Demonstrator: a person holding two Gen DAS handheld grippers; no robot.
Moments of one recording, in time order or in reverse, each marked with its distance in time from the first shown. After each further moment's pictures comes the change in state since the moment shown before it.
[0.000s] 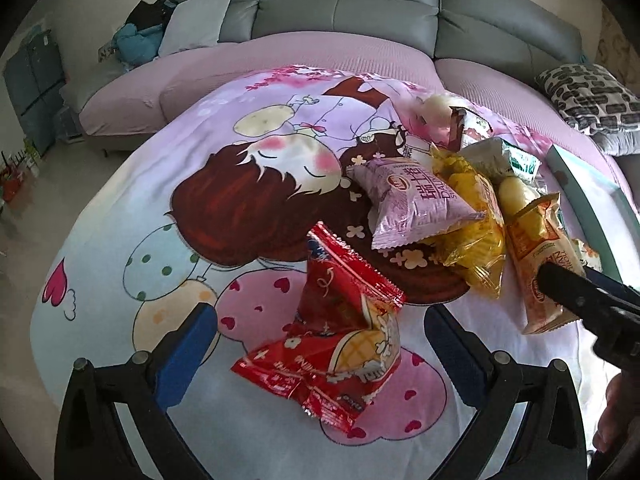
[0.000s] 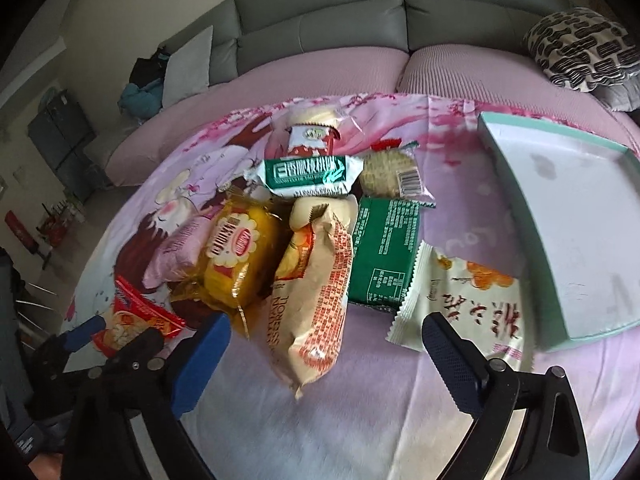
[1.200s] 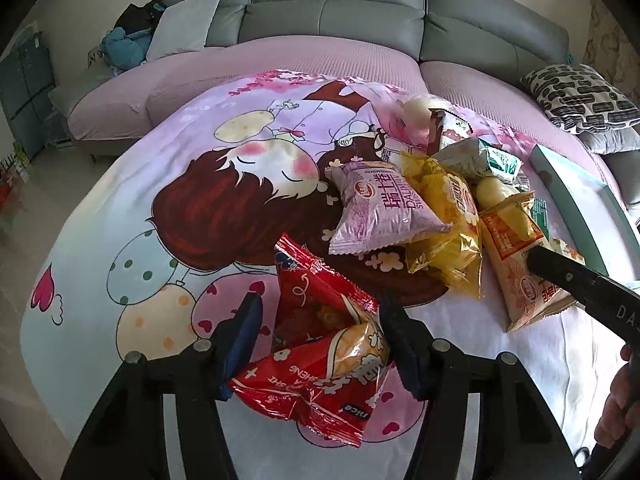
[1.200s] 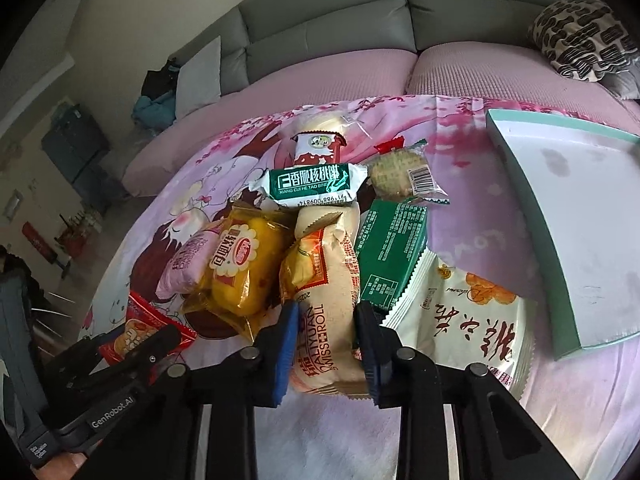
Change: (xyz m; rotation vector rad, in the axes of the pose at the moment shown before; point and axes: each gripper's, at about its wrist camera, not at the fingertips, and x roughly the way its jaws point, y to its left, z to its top) left arm -0.004 -0.005 0.001 0.006 -0.018 -0.056; right arm -0.007 -0.009 0.002 0.027 -0.031 0.085
